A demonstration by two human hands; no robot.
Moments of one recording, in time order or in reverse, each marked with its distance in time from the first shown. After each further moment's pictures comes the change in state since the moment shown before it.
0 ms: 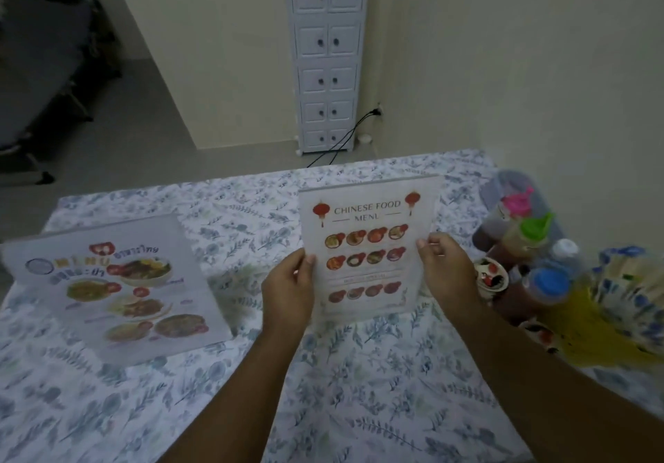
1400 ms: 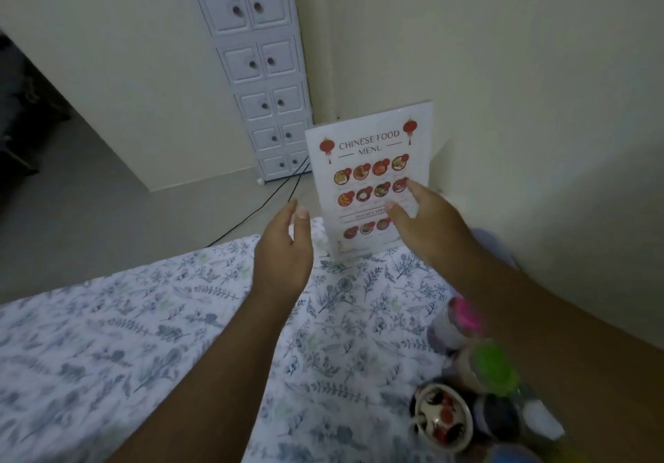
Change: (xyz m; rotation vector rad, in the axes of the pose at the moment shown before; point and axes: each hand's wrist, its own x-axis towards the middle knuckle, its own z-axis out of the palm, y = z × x) left_hand 0.203 0.138 0.218 0.116 -0.094 0.043; right_hand 0.289 -0.035 -0.082 -0.258 -0.111 -0.156
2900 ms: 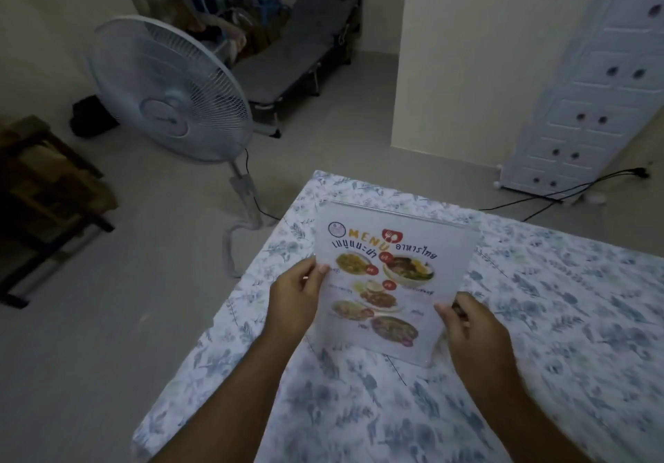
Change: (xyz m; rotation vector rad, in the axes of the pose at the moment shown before) left_hand -0.205 -0.347 -0.504 -0.081 0.422 -0.324; right_hand -0.341 -0.270 0.389 0.067 -0.357 -0.337
